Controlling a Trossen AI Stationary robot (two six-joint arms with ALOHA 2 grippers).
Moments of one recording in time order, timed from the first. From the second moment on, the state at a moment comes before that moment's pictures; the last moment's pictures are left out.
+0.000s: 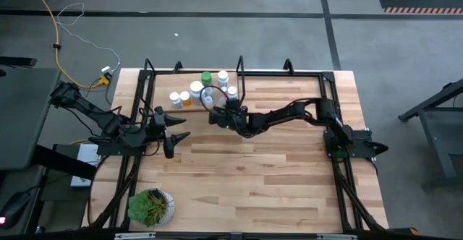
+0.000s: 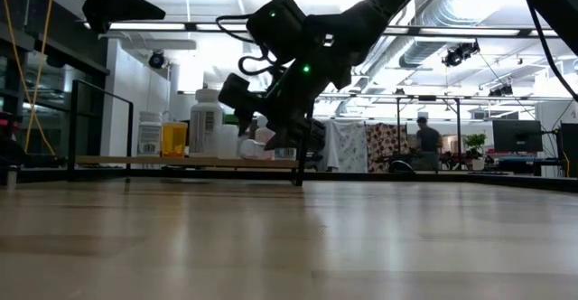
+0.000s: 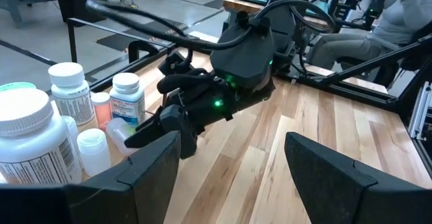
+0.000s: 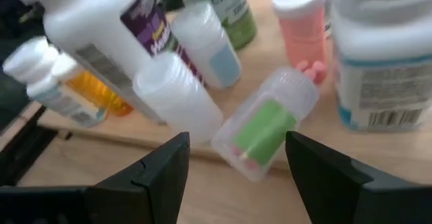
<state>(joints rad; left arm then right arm) -0.40 0.70 0.53 -0.21 -0.83 -0.43 -0.05 2.17 1.39 0.15 0.73 0.97</state>
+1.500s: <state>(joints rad) -0.40 0.70 0.53 -0.21 -0.83 -0.43 0.09 2.16 1.47 0.15 0.69 0.71</state>
